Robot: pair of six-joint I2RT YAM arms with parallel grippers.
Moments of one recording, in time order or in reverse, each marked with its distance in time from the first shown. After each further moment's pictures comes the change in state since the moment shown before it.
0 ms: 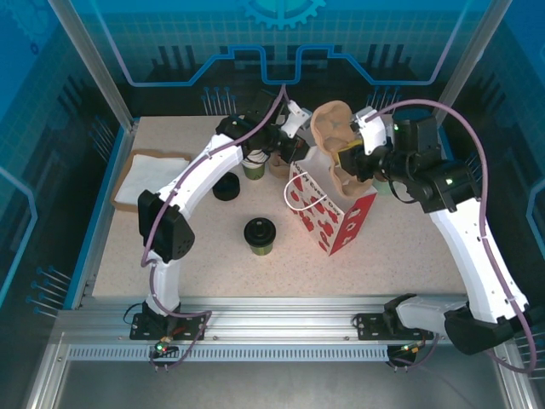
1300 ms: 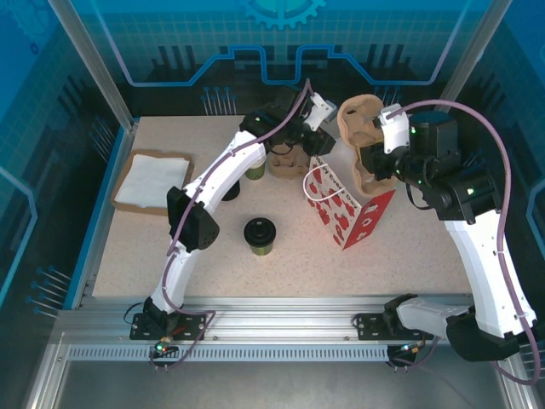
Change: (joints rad) left arm -0.065 0.252 0.376 -0.025 -0.028 0.027; right arm -0.024 -0.048 0.080 -0.115 0.213 0.060
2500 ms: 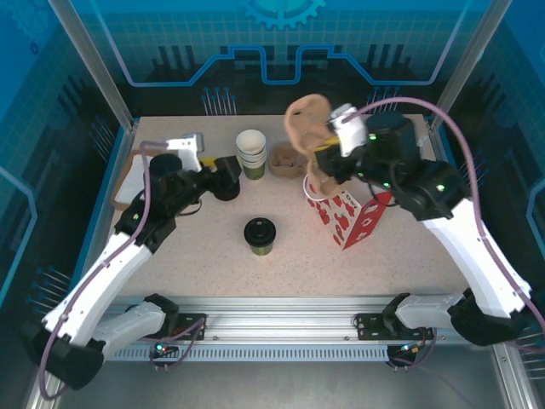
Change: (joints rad) left arm 0.196 -1.237 -1.399 0.581 -0.302 -0.576; right arm 0.283 0.065 0.045 0.114 0.031 0.045
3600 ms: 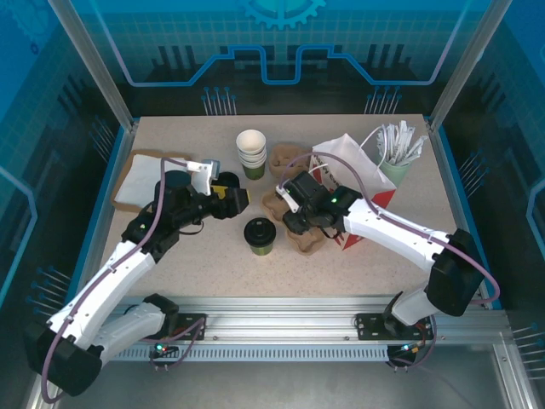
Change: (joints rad) left arm 0.012 -0.099 -0.204 -0.067 0.170 0.061; right arm 0.183 0.252 -0.532 0.209 0.058 0.119
